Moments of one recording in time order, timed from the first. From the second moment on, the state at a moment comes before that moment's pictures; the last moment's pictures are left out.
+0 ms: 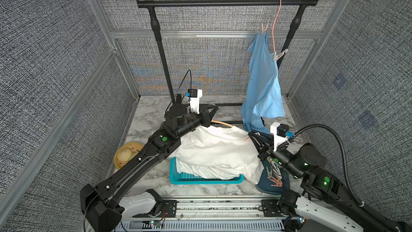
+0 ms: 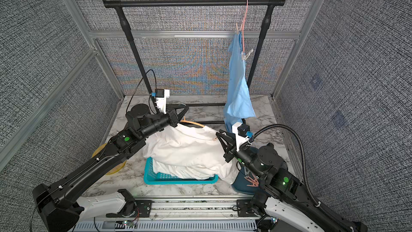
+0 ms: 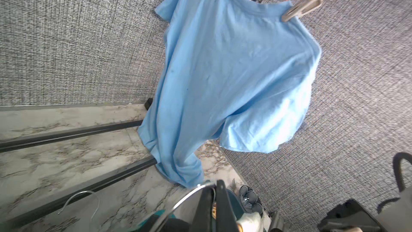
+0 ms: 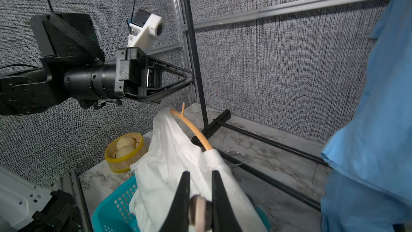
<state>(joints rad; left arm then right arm) -0.72 1.17 1.13 0.00 0.25 -0.60 0.91 0.56 0.80 -0.16 0.15 0.09</state>
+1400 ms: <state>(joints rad) -0.72 0.96 1.25 -0.19 0.26 -0.55 0.46 0.81 0.98 0.04 -0.77 -0.01</state>
